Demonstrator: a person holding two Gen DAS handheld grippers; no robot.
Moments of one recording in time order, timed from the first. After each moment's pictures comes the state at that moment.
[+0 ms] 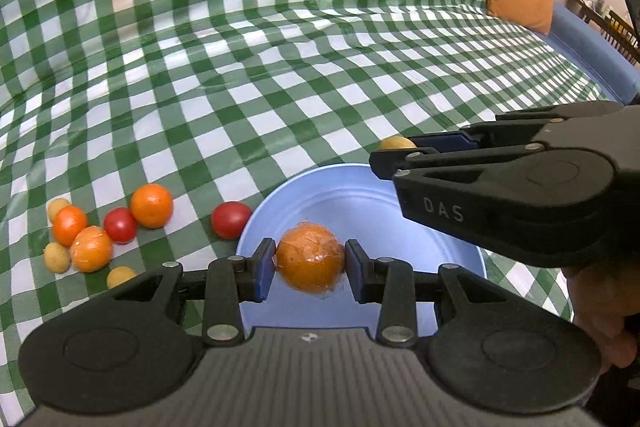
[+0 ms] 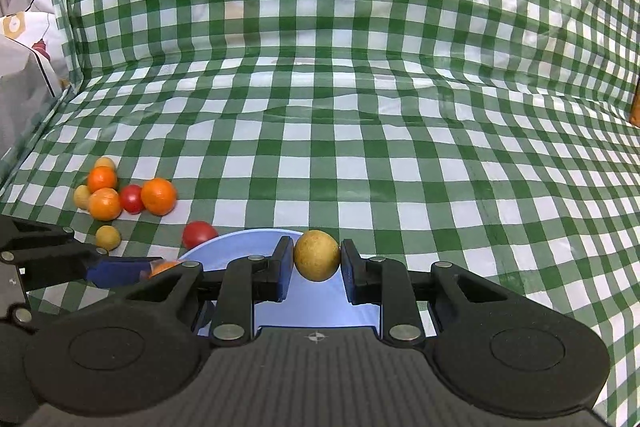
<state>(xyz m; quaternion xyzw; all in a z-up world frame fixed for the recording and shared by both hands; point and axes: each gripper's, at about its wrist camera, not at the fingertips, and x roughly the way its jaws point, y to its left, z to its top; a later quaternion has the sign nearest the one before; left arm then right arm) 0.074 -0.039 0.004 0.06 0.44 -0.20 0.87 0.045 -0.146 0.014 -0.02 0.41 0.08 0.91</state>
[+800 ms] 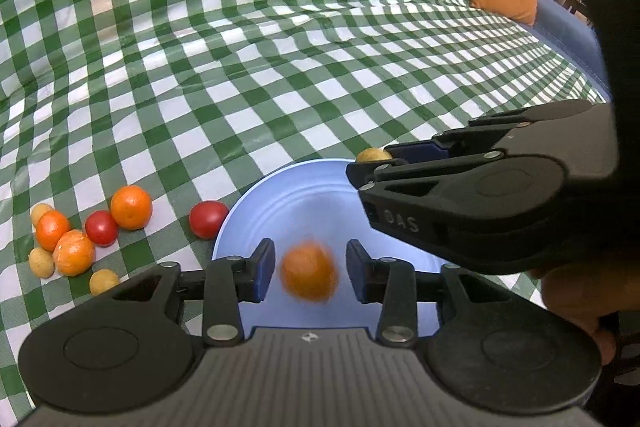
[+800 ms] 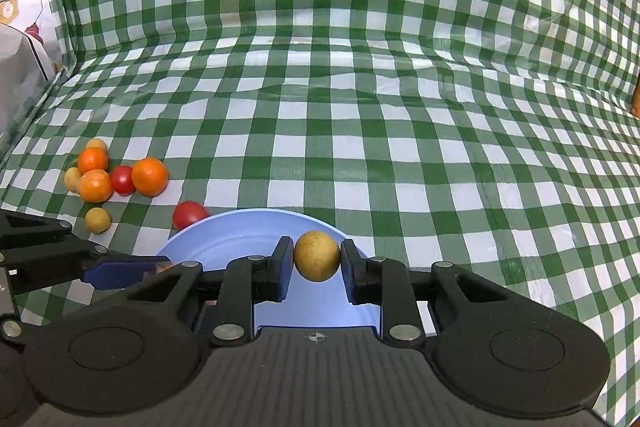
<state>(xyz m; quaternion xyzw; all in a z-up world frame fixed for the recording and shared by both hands) 0.074 -0.045 0.004 0.07 0.44 -0.23 0.87 0.046 -0.144 0.002 -0.02 0.43 0.08 0.90</state>
